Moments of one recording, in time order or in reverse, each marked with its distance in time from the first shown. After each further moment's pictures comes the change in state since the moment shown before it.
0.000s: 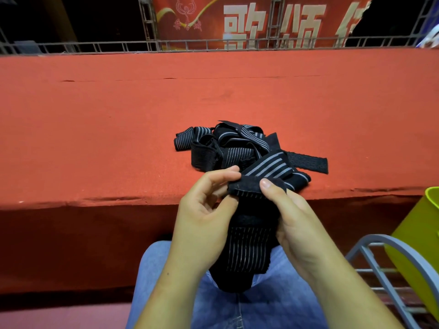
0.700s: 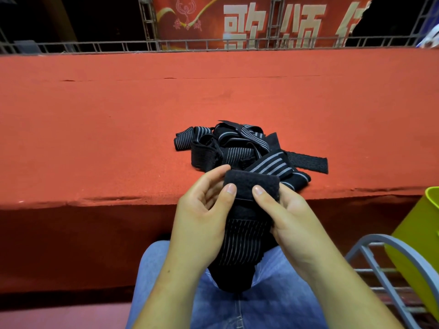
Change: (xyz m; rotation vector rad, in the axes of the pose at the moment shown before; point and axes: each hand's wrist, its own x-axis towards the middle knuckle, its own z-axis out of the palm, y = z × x) left_hand 0.005 -0.005 -0.005 0.092 0.049 -0.048; right_hand 0.004 0.009 -0.003 -0.068 -0.002 -0.059
